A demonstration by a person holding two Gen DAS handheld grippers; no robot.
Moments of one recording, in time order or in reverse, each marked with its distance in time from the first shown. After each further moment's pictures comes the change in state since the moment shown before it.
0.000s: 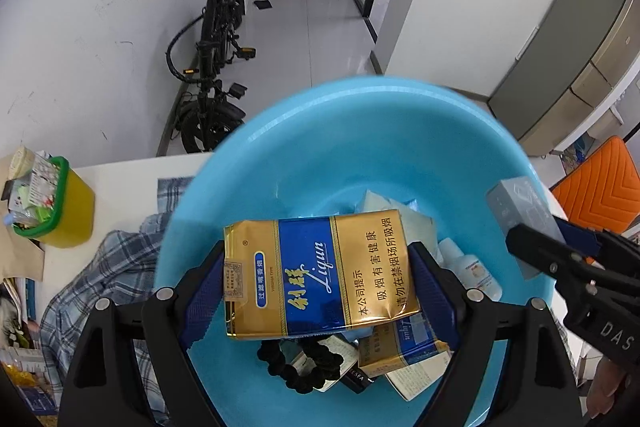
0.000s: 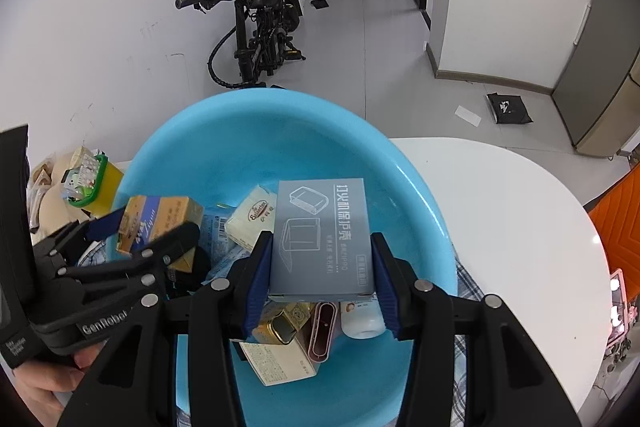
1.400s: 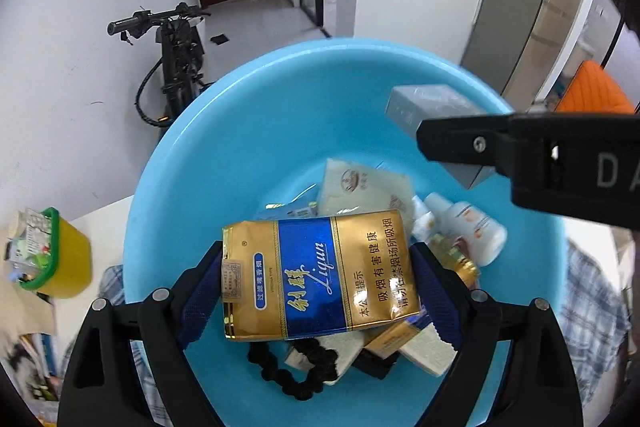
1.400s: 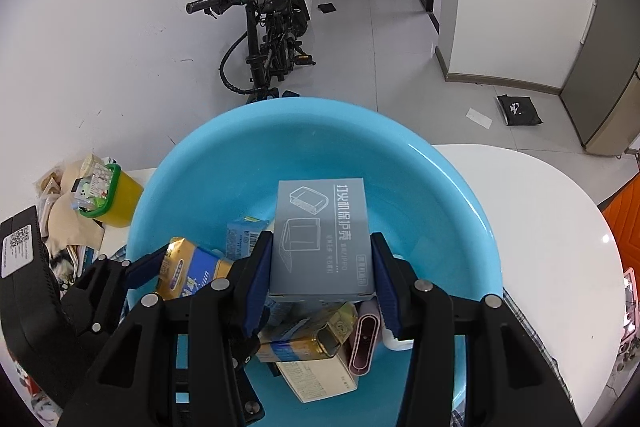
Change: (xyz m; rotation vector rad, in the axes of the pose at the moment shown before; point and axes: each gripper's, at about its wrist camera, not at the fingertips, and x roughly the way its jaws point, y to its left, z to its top) left arm -0.013 -0.032 -0.059 0.229 -0.115 -0.050; right arm 0.000 0.031 0.005 0.008 -0.025 0.019
